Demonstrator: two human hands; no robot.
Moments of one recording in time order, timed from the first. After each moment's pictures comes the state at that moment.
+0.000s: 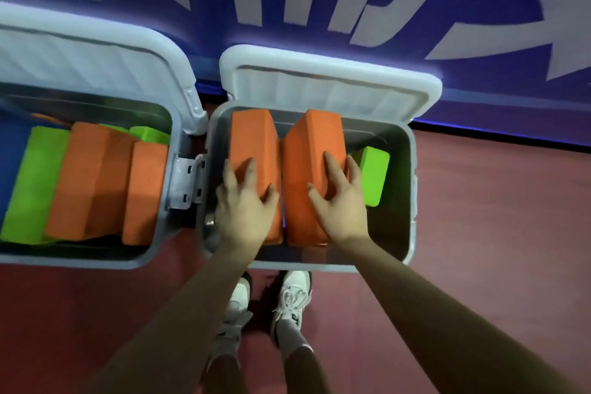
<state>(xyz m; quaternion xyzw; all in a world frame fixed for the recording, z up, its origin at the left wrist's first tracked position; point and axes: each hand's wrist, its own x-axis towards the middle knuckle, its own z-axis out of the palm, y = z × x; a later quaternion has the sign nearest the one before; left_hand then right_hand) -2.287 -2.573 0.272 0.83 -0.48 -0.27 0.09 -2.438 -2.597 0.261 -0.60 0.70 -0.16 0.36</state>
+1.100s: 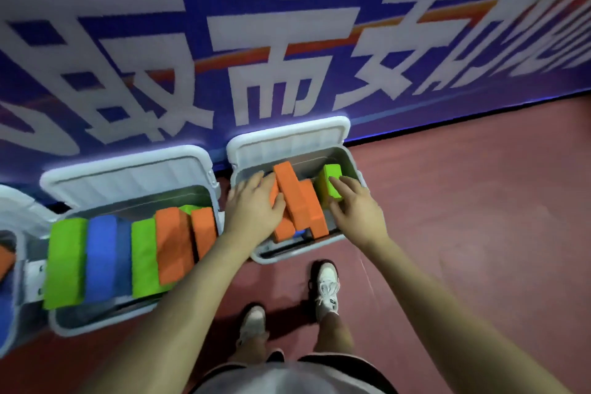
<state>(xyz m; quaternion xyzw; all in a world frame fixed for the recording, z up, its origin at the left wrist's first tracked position) -2.177 -2.512 0.575 0.60 -0.76 -0.26 0.07 -2.377 -2.463 0.554 -0.62 0.75 -0.14 0.17</state>
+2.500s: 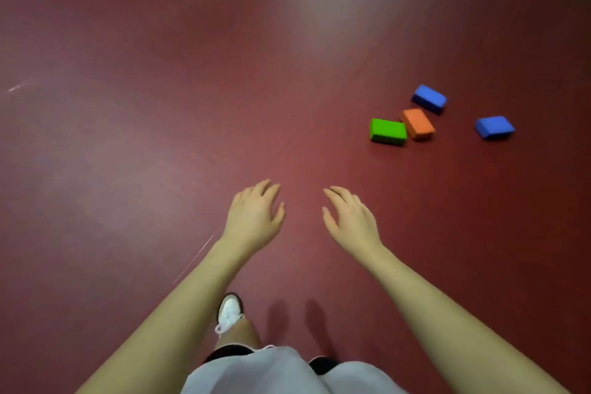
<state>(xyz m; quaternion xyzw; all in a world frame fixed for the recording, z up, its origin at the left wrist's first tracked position) -2.357 -1.612 0.669 -0.50 -0.84 -0.16 -0.14 -2.190 -1.494 0.635 0.38 0.91 -0.15 -0.11</state>
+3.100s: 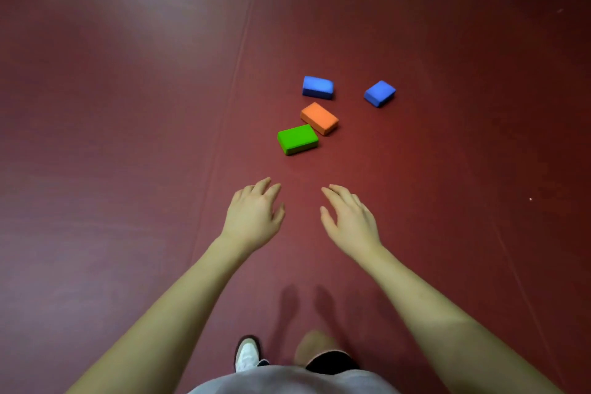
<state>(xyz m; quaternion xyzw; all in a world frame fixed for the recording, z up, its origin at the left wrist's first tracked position) -2.424 -1.258 0.675 -0.73 -0.66 -0.11 -0.15 -2.224 -1.249 0.653 0.62 0.77 -0.11 -0.14</state>
